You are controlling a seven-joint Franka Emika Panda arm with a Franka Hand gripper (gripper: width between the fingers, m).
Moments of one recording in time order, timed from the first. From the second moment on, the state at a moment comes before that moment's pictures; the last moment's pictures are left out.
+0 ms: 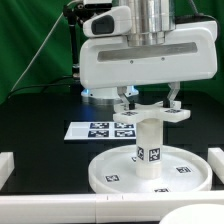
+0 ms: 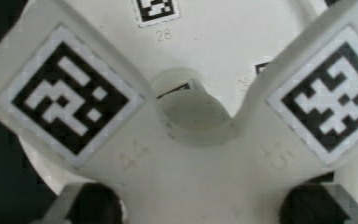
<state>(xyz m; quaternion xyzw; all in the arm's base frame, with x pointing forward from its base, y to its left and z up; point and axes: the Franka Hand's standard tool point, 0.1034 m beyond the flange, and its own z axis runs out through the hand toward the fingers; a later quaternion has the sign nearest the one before) 0.559 0.024 0.110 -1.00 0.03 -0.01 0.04</state>
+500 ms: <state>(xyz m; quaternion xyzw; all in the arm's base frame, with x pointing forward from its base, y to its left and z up) 0.559 0.024 0.110 -0.96 0.27 0.00 0.06</state>
